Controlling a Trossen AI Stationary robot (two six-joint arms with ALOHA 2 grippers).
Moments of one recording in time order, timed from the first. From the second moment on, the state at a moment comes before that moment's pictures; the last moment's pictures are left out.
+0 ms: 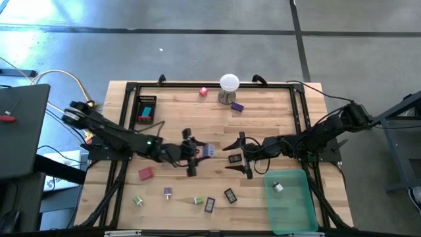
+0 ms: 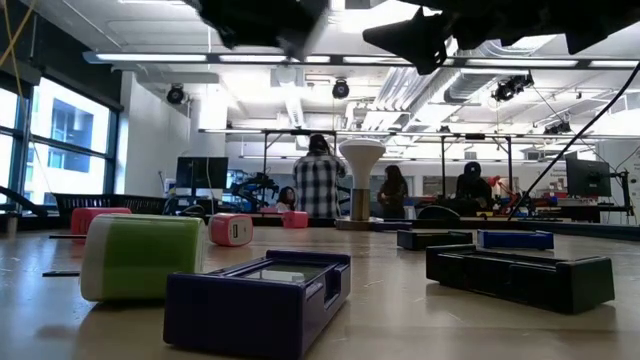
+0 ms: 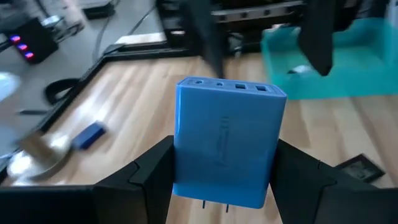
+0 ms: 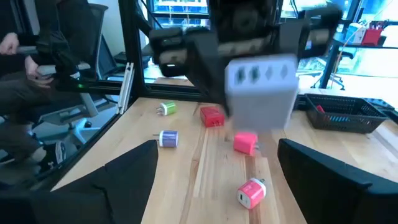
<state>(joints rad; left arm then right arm) -0.35 1.41 0.91 0.15 -0.52 -0.07 0.28 1.40 0.58 0.71 0.13 0.01</state>
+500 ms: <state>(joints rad) -0.28 1.58 0.91 0.48 -0.38 0.00 0.28 1.40 0.58 0.75 0.20 -0.16</state>
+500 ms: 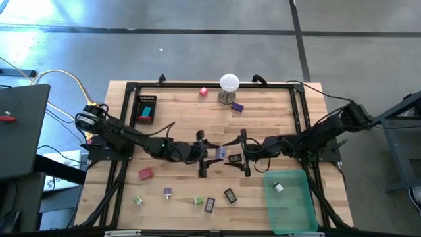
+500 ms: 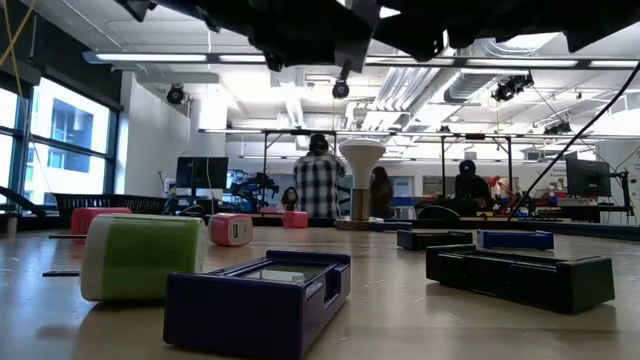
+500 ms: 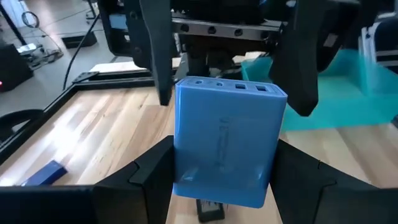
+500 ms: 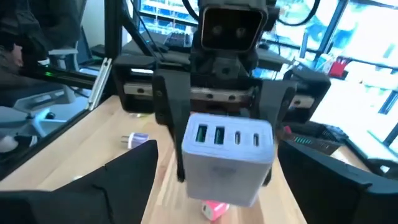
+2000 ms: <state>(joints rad) -0.21 1.58 0.91 0.56 -0.30 0.05 0.22 1.40 0.58 0.80 0.12 -0.18</state>
